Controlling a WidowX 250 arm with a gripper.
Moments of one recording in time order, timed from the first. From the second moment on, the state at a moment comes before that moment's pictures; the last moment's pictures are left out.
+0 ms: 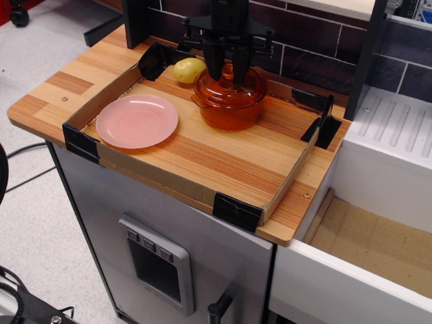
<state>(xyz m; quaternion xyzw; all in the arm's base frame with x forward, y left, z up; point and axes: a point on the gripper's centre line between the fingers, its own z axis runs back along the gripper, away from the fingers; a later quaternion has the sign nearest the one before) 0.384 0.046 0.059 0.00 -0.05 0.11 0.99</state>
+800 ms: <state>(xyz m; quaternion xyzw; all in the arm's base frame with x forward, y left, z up) 0.383 0.035 0.063 -0.02 -0.04 0.13 0.99</state>
